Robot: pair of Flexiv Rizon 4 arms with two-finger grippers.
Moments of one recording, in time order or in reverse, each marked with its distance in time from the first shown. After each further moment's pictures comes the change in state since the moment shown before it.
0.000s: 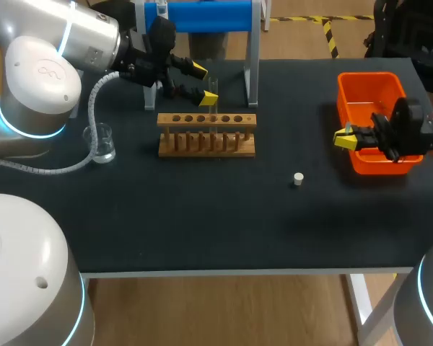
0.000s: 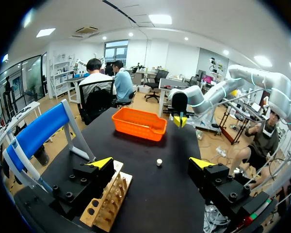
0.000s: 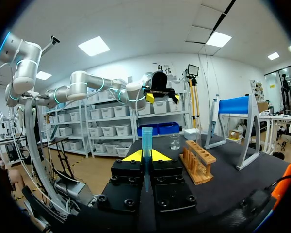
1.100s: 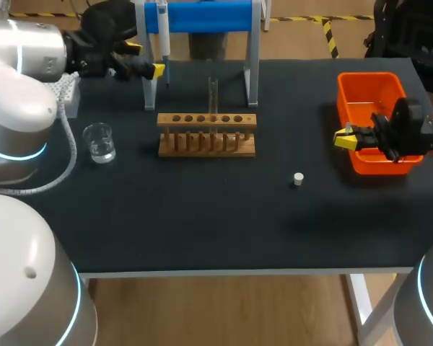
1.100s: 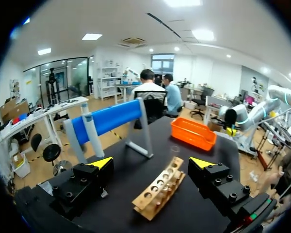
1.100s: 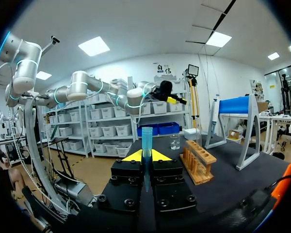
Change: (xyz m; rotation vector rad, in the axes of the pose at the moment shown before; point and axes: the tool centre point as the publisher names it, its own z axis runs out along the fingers) left arm -0.117 0.040 -0.091 0.143 -0.412 -0.160; right arm 0.000 0.000 0.000 0.000 0.000 0.000
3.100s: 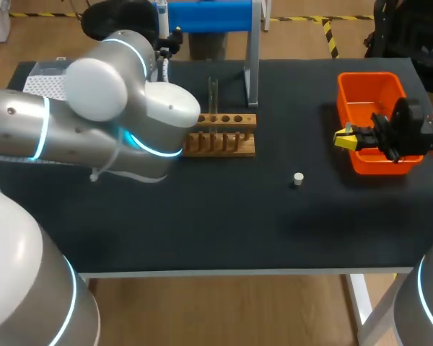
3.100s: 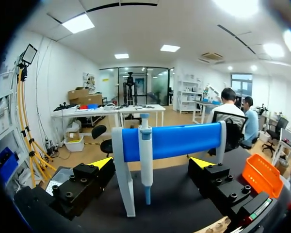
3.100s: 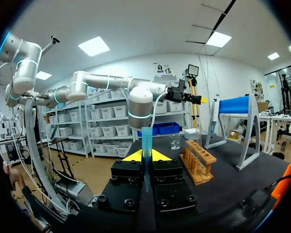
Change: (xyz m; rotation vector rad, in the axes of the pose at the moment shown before) left arm -0.085 -0.030 0.074 0.143 -0.717 -0.232; right arm 0.000 0.000 0.000 0.000 0.000 0.000
